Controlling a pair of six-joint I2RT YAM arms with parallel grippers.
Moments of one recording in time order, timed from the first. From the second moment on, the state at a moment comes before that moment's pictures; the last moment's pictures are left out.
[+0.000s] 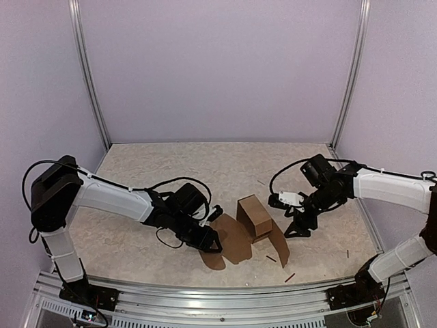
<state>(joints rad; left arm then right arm) -0.96 1.82 1.00 -0.20 0.34 -0.43 0.57 1.37 0.89 -0.69 -0.37 -0.72</state>
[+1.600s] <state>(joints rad) -0.91 2.12 1.22 0.36 0.32 0.22 0.40 1.17 0.95 -0.79 -0.45 -0.68</state>
